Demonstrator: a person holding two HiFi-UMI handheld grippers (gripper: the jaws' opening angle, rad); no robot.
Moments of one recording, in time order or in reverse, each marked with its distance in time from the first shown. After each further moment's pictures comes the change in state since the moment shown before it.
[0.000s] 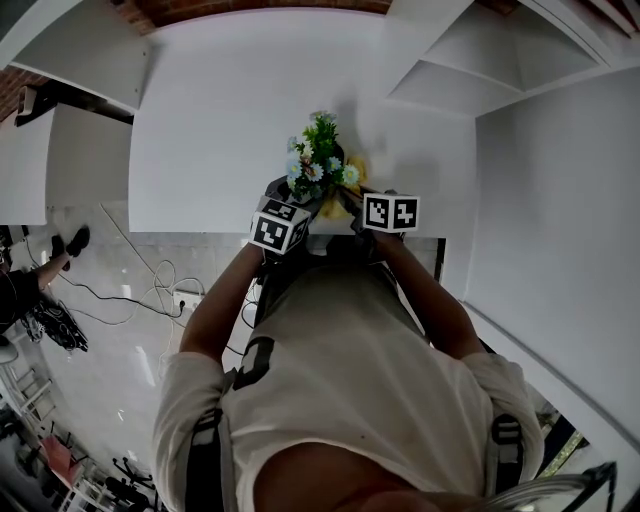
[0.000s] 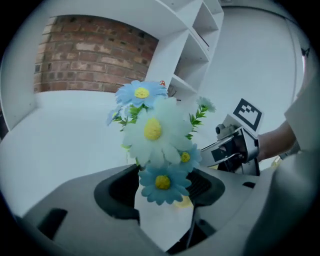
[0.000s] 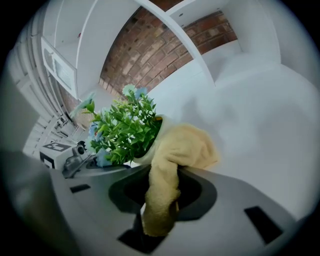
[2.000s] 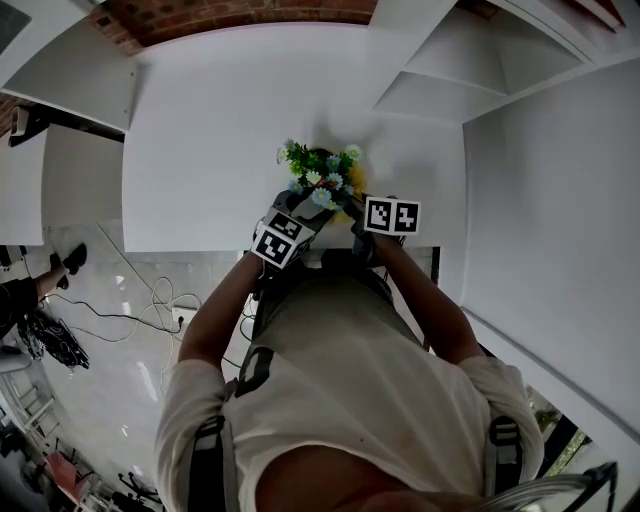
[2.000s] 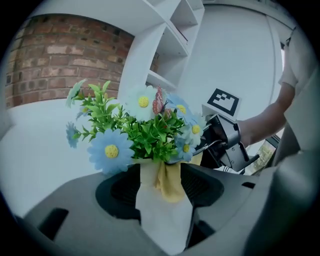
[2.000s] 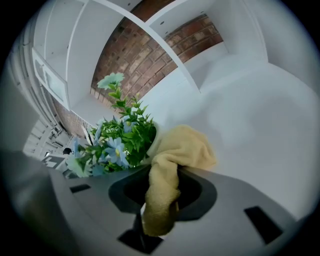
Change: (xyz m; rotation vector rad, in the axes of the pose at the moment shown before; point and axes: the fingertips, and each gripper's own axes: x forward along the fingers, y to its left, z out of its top) left arm 0.021 -0.037 0.008 0.164 0.009 -0.152; right arm -0.012 -0.024 0.018 0.087 -0.047 -0.040
